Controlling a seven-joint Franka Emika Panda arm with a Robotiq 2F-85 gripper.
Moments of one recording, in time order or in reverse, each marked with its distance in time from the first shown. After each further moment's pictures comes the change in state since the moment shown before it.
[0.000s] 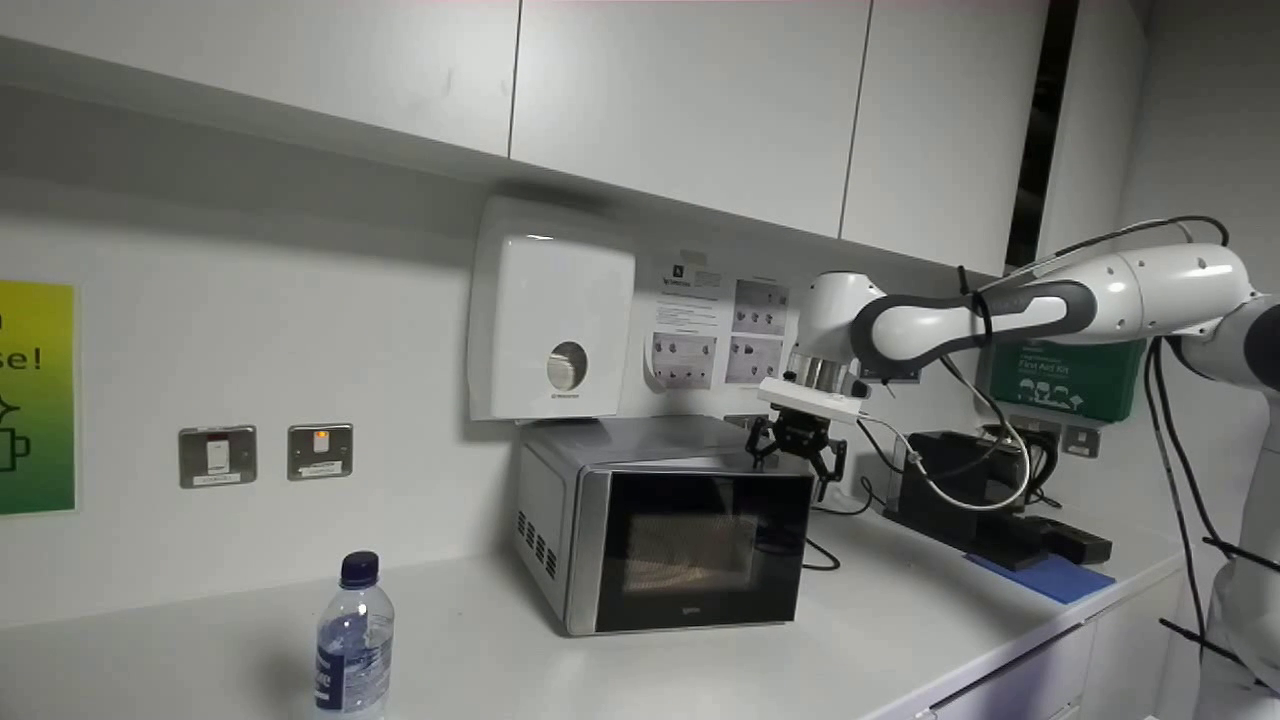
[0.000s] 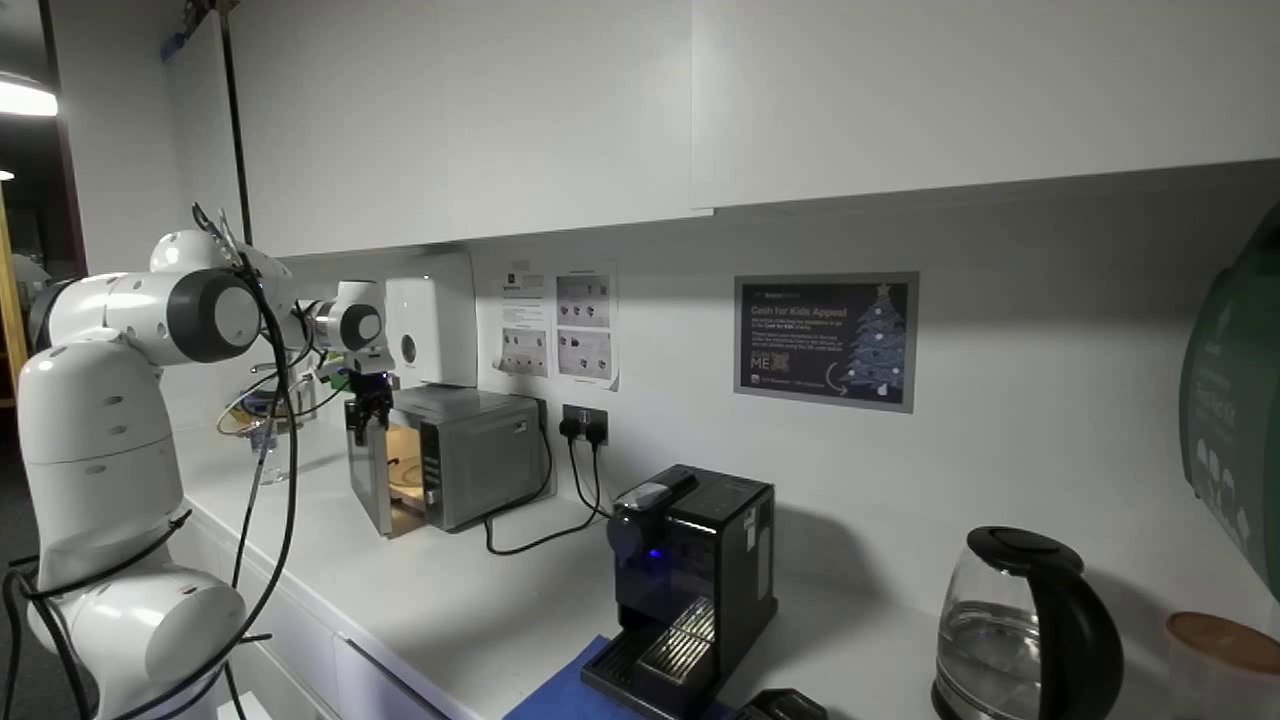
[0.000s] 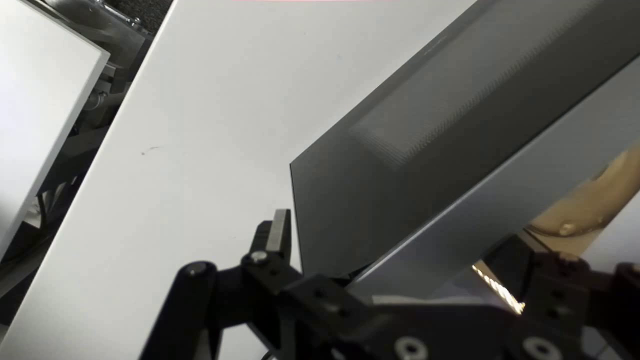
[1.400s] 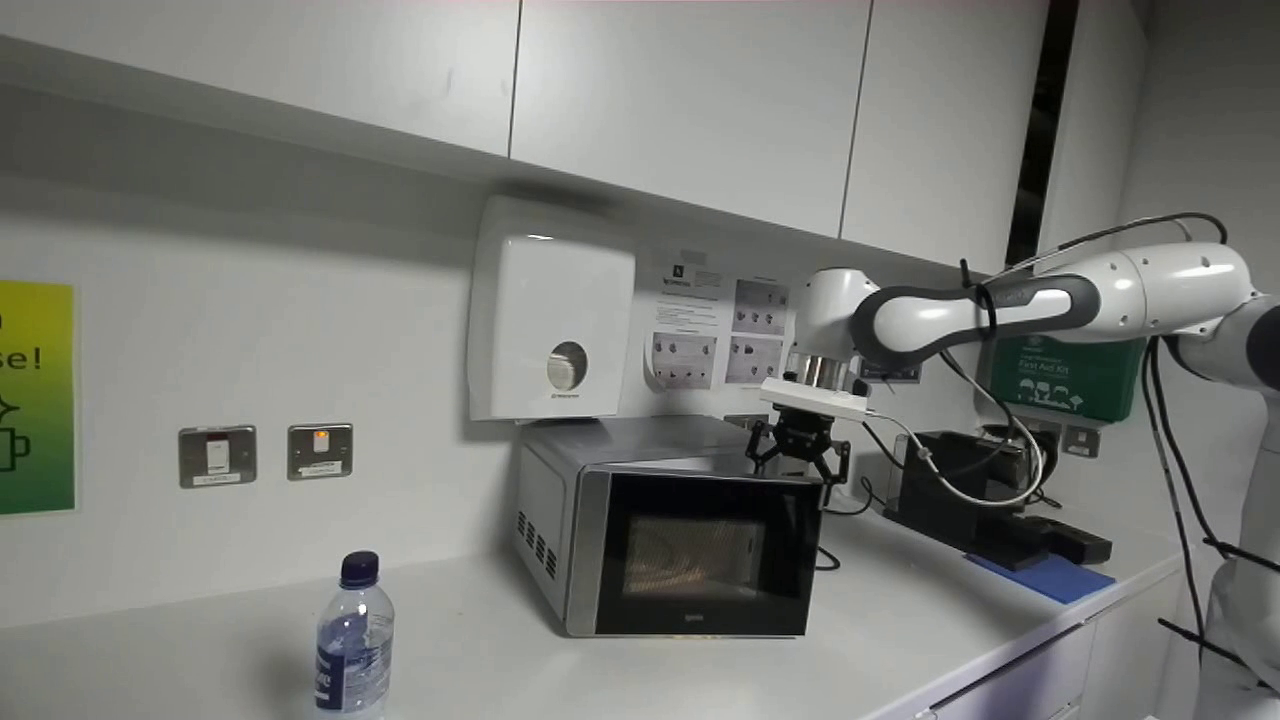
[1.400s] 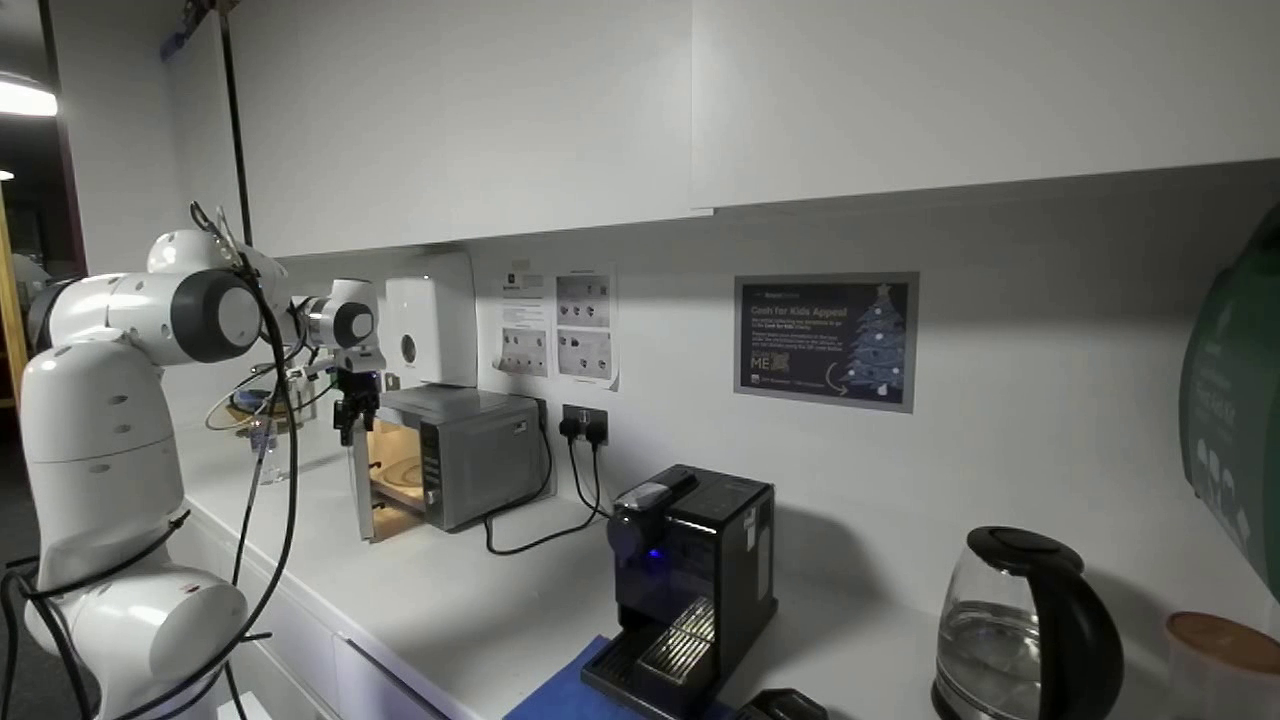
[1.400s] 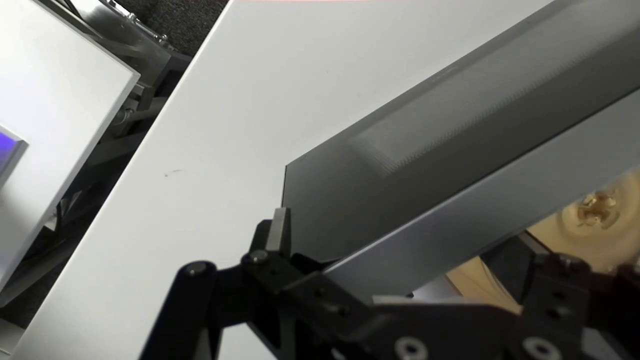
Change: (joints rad) arm 0.026 0.008 0.008 0.024 0.040 -0.058 -0.030
